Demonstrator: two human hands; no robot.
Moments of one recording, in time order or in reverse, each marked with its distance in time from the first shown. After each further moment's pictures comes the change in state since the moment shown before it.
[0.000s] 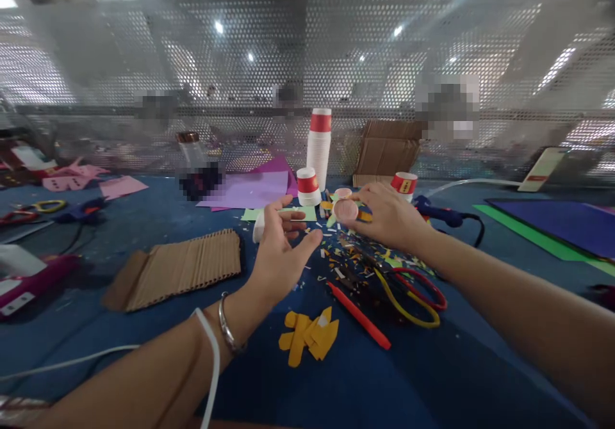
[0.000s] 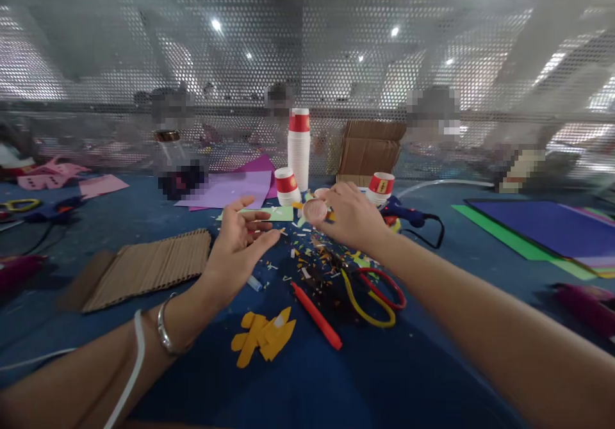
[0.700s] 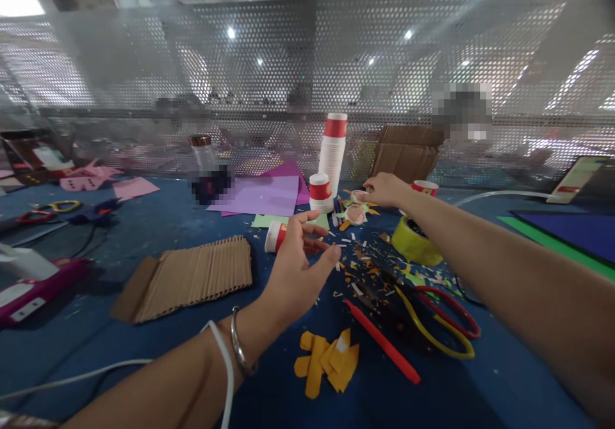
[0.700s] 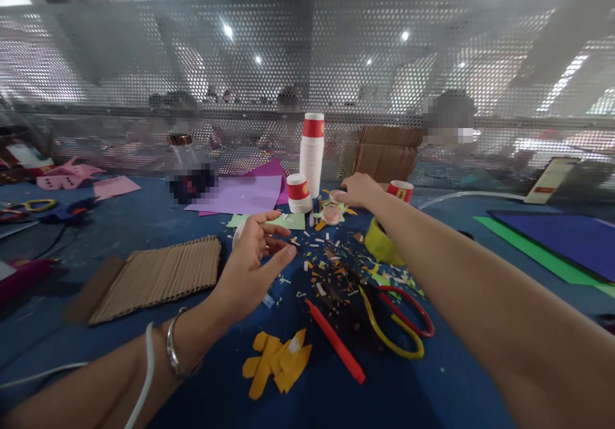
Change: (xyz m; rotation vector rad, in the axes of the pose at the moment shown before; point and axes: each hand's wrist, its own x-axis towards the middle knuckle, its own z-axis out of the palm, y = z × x) left_hand 0.002 0.001 -0.008 0.084 -0.127 -0.019; right_hand 0.105 0.063 0.046 -0.173 -0.388 0.180
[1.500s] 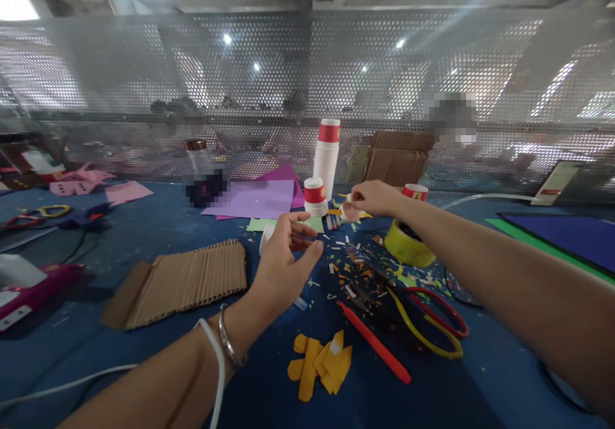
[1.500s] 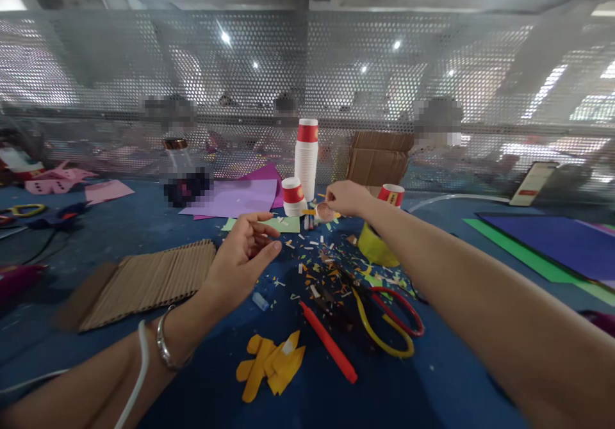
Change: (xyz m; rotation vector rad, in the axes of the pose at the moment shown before) left_hand 0.009 0.000 -0.010 0.036 0.043 0.045; right_hand -0.023 -0.021 -0.019 0.053 -0.065 -0.050
